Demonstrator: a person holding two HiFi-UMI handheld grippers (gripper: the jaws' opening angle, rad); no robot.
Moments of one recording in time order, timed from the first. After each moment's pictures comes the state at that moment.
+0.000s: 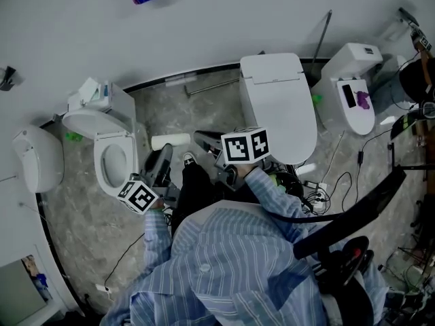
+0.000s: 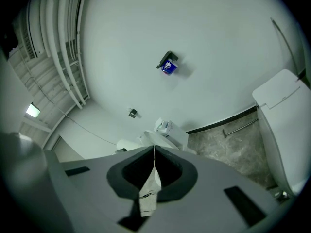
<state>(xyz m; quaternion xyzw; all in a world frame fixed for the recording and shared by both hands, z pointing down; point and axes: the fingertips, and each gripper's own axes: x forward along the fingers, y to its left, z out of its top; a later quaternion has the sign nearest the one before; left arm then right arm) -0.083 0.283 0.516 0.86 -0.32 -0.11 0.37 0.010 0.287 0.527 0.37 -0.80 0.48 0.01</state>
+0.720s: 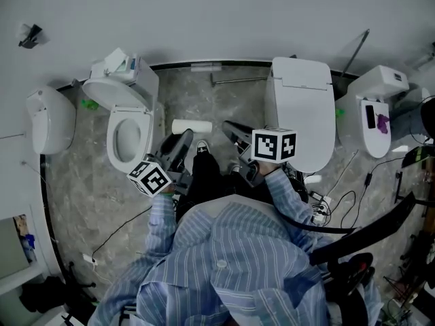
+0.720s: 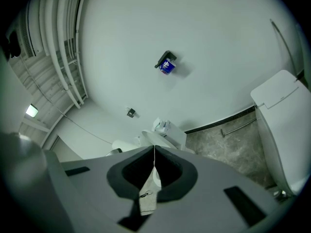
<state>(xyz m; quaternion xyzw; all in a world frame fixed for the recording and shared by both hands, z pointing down) -0.093 0.283 0.516 0.86 -0.34 -0.12 0.36 0.017 0.285 0.533 0.37 -0.79 0.48 0.02</state>
